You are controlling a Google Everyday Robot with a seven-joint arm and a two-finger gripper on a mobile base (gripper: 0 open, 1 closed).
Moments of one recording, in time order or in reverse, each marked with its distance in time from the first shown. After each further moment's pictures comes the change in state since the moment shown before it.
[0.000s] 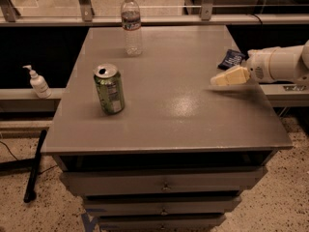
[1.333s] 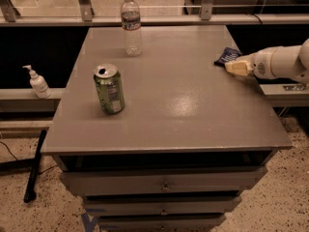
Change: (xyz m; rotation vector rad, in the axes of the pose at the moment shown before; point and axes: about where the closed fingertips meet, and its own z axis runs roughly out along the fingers) arm 0.022 -0.056 0.023 0.082 0.012 0.091
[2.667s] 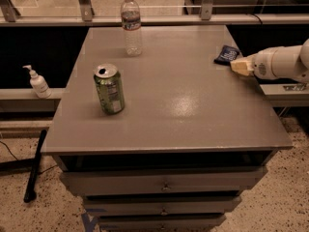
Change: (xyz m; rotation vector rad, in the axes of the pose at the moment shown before) arm 0.001 0.000 -0.003 0.000 0.009 -0.001
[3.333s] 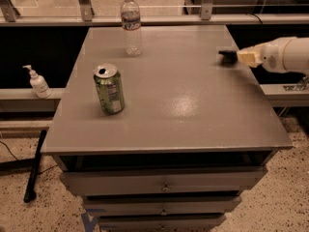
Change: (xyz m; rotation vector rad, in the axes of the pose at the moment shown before) arm -0.041 0.007 -0.032 -0.007 -0.106 -0.057
